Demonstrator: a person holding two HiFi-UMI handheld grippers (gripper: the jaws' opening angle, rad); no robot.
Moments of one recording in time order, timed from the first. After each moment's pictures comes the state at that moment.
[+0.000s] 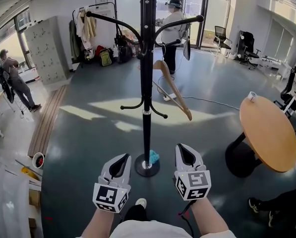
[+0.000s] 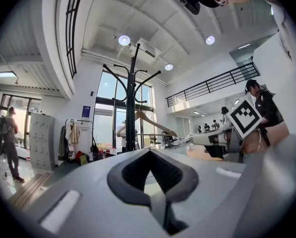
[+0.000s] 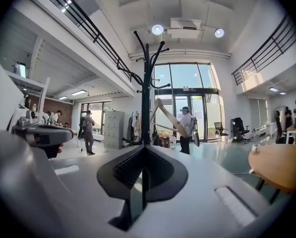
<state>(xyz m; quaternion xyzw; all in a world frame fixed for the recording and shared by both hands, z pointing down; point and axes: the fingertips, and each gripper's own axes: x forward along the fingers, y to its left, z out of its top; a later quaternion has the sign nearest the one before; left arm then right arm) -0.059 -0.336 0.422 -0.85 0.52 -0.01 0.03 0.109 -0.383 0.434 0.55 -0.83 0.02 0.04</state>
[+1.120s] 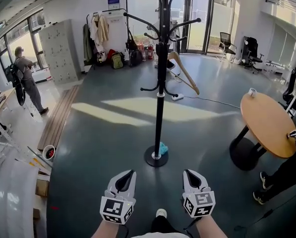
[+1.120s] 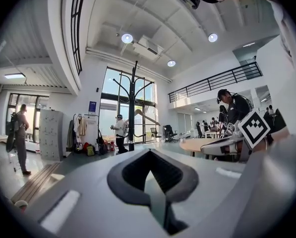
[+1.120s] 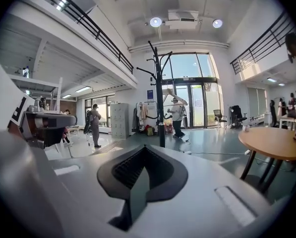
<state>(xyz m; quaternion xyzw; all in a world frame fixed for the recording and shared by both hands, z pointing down) -0.103 -0.087 0.457 -0.84 0.54 -0.03 0.00 0.090 -0.117 0.509 0.54 -0.83 0.08 0.08</state>
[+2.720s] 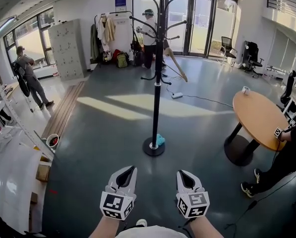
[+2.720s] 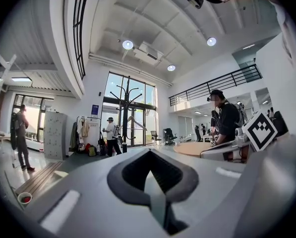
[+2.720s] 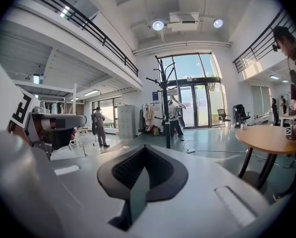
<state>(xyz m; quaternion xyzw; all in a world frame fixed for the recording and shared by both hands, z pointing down) -0.040 0.096 0.428 -0.84 0.55 -0.02 0.00 0.126 0.074 0.482 0.51 -0.85 0.08 0.07</state>
